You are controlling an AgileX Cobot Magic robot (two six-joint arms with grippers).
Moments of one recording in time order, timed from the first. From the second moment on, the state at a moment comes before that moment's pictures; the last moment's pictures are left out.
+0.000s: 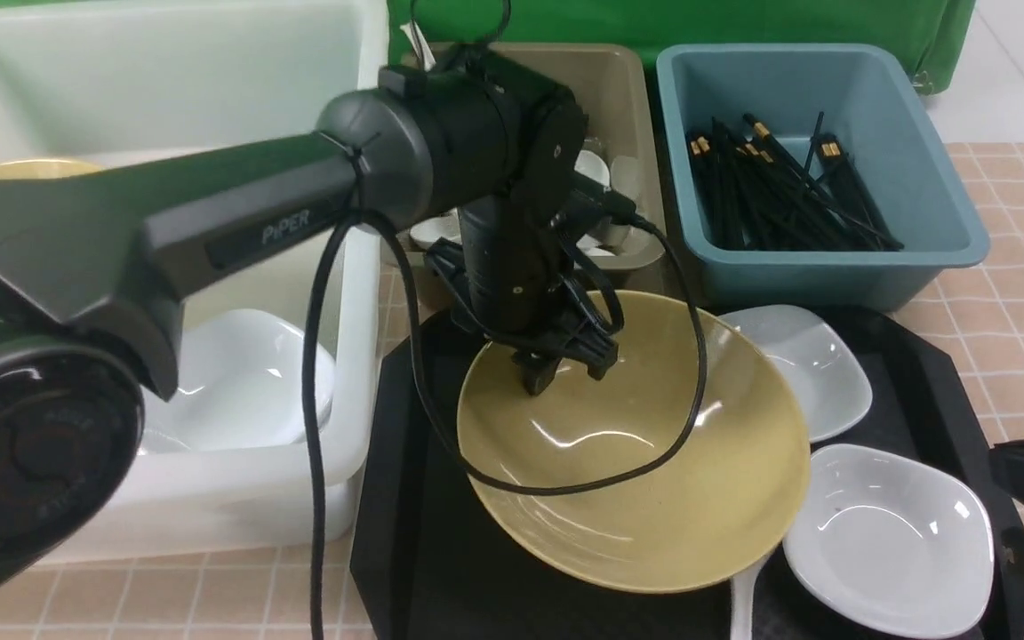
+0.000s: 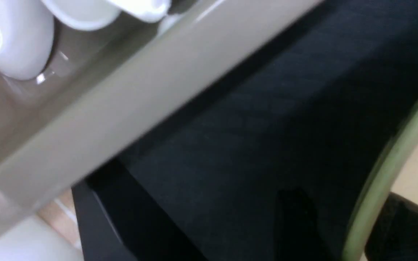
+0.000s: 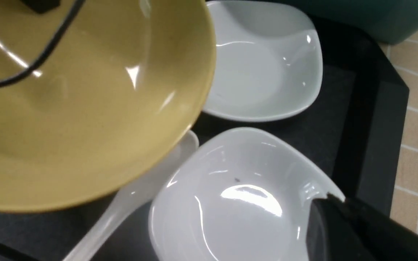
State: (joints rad) right arm 0.27 0.81 -0.48 0.03 0.46 -0.04; left arm -0.62 2.07 -1.75 0.07 1.15 0.05
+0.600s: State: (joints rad) right arm 0.27 0.81 -0.48 0.04 0.46 -0.02; left arm -0.60 1.54 -1.71 0.01 0.97 0.00
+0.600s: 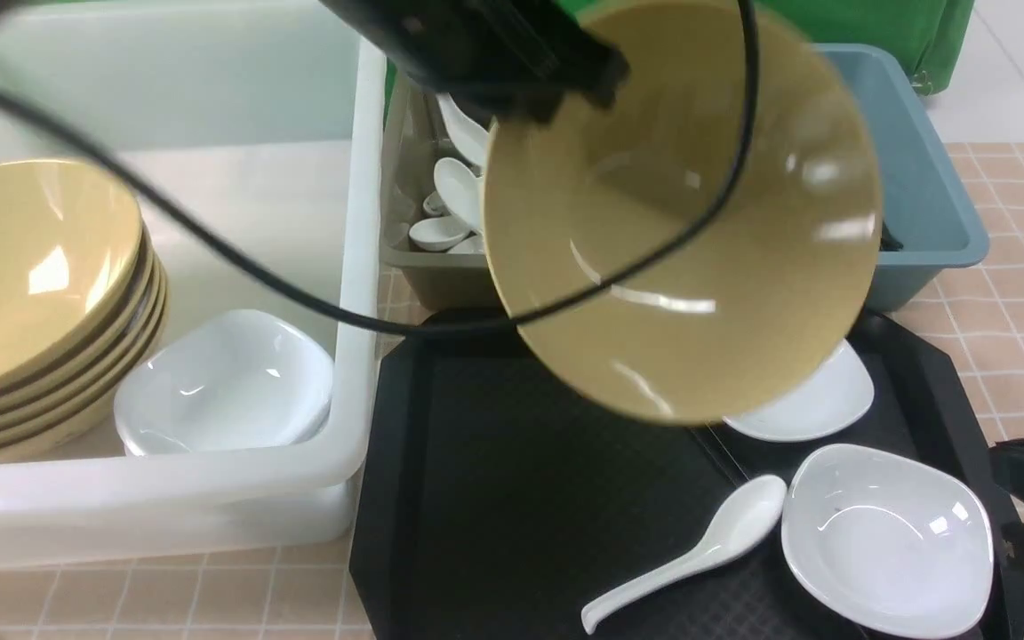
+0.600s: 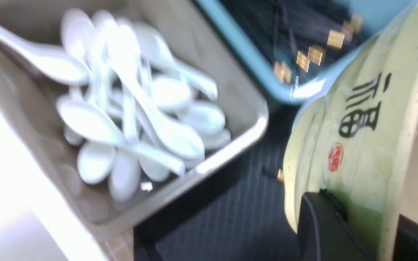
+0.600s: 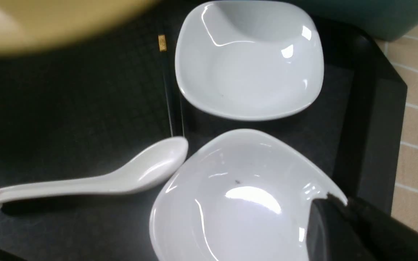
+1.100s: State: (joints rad) right arm 0.27 0.81 -0.48 0.04 0.46 -0.02; left arm 0.04 1.08 -1.17 0.11 0.75 -0.15
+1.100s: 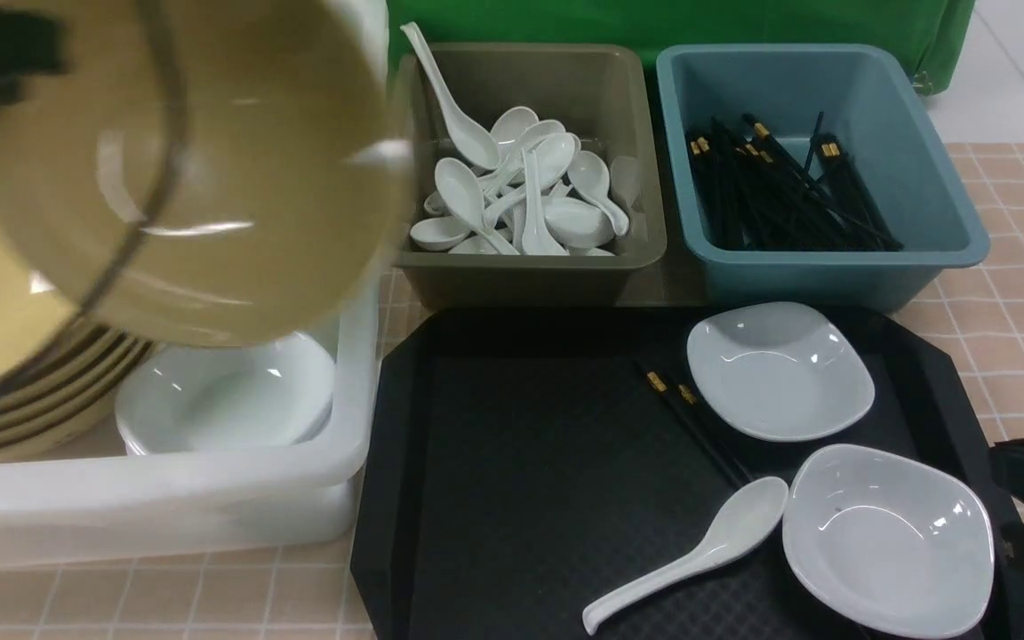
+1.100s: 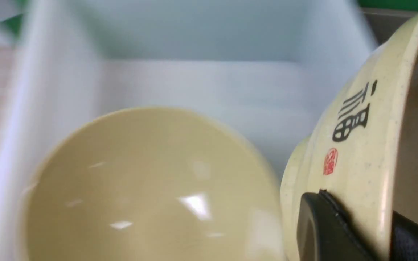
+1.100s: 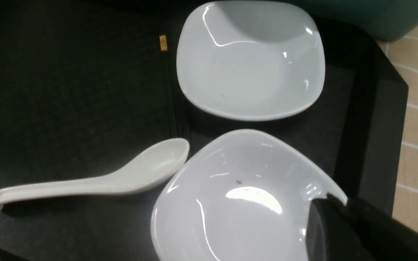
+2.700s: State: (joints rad) right arm 0.27 1.32 -0.72 0.07 0.70 -0.14; left arm 0.22 0.74 -1.05 -0.31 0.93 0.15
